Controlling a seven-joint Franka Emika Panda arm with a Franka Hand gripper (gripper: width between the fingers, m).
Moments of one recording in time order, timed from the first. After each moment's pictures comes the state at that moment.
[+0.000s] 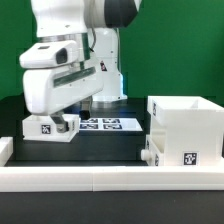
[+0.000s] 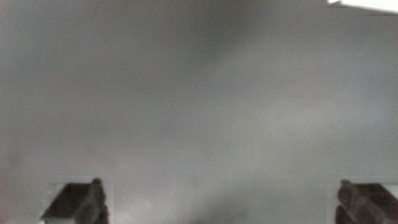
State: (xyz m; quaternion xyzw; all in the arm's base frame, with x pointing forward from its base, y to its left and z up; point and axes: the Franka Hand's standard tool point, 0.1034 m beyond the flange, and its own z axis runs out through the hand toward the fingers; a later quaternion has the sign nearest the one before) arm 0.498 -0.095 0.055 -0.90 -0.44 -0.03 0.06
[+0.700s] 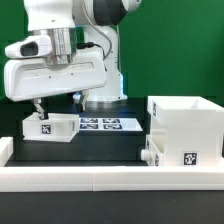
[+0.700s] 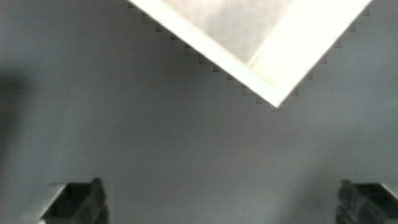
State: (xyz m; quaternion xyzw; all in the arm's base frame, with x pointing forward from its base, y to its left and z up) arm 0.463 -0.112 0.061 -0.98 -0.21 -0.02 0.05
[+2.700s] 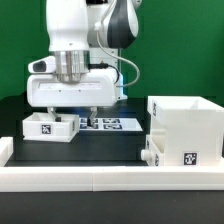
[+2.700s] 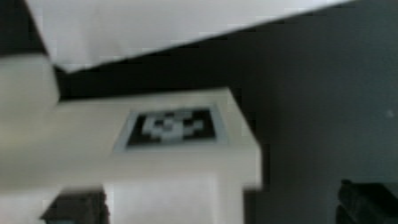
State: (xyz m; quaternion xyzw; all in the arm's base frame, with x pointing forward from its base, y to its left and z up) arm 0.380 -0.089 0.013 -0.99 0.12 -0.02 0.02
